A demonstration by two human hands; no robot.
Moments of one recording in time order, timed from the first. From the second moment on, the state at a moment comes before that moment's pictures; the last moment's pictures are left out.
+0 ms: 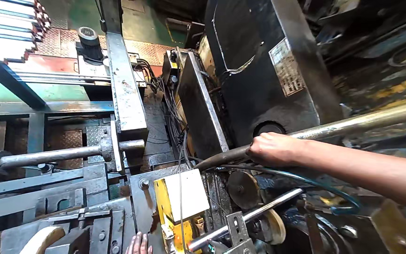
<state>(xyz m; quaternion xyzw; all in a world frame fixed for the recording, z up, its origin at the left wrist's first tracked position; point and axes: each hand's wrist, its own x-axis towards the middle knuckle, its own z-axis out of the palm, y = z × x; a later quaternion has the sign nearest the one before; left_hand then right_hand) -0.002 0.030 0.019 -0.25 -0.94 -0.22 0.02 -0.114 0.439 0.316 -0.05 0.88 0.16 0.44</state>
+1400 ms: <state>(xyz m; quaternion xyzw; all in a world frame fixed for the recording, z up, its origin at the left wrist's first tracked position) -0.006 0.029 0.022 -0.26 -0.94 -0.24 0.02 0.028 0.541 0.289 0.13 0.91 0.14 0.36</state>
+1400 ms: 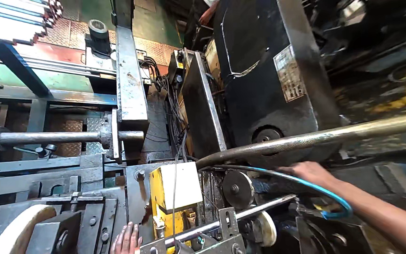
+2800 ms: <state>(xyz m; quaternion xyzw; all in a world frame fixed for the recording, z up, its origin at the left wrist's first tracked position) -0.001 0.030 0.018 -0.23 -0.94 -0.26 0.02 -0.180 0.339 0.239 -0.16 0.82 0.23 0.51</state>
